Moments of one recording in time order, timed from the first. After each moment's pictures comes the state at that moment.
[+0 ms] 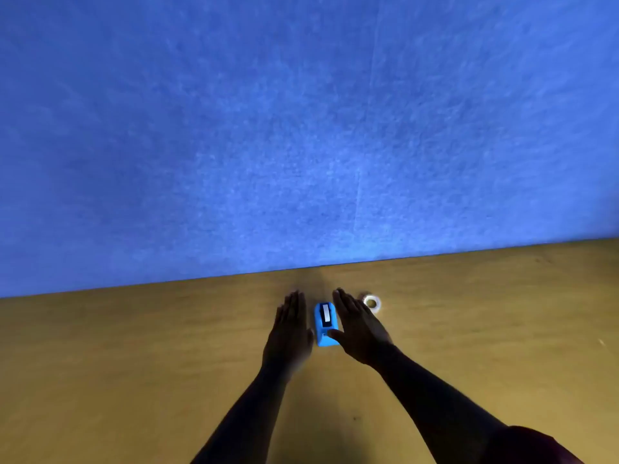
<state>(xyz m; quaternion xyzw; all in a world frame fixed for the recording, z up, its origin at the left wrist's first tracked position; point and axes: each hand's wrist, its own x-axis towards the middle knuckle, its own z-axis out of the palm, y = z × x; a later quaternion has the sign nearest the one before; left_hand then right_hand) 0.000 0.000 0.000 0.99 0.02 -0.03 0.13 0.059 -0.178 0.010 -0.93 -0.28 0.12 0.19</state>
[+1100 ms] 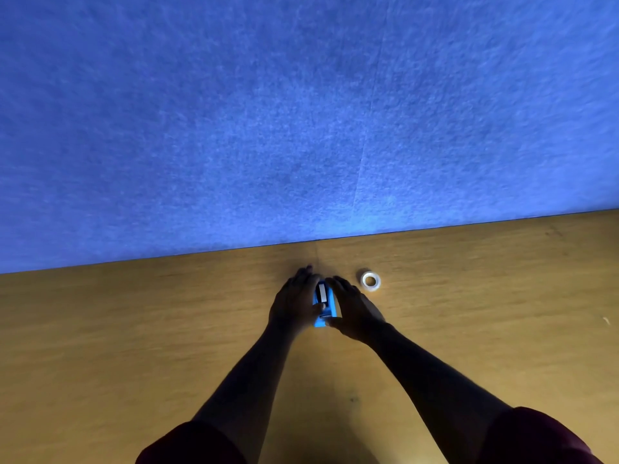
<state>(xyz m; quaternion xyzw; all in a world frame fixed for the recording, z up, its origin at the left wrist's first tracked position) 0.055 0.000 -0.027 0.98 -0.02 -0.07 0.19 0.083 -0.167 -0.033 -0.93 -0.22 0.18 0.22</state>
